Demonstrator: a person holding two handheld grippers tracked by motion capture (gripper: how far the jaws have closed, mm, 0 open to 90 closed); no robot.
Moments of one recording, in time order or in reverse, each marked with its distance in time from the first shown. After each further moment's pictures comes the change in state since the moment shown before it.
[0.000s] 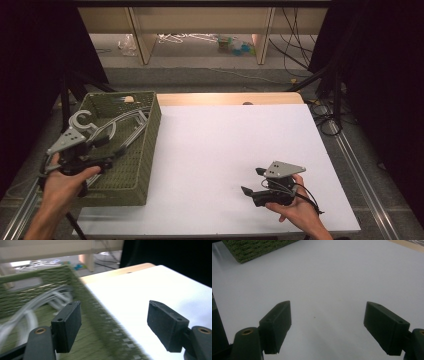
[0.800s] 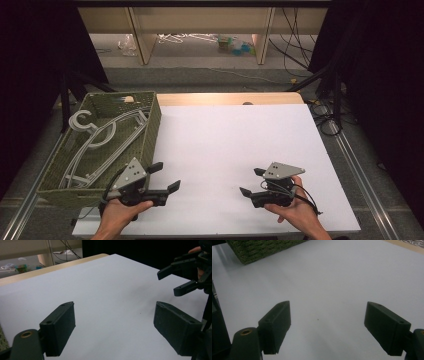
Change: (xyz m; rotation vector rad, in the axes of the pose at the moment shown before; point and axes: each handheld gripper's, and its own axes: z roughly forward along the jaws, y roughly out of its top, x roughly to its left) left arm -0.104 -0.055 0.053 0.005 -0.231 0.102; right arm 0.003 -0.002 0.003 -0.013 0.022 -0.005
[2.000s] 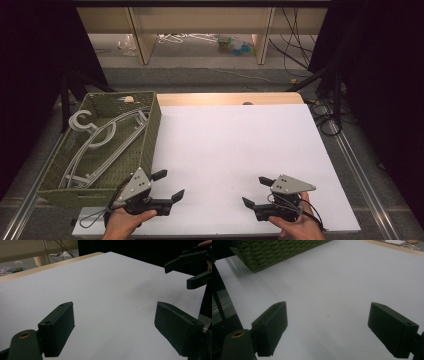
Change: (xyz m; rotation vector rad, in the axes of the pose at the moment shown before) left arm -0.009 -0.020 0.003 -0.013 -0.007 0.002; right arm 0.021 -0.020 -0.019 -0.088 -0.017 0.056
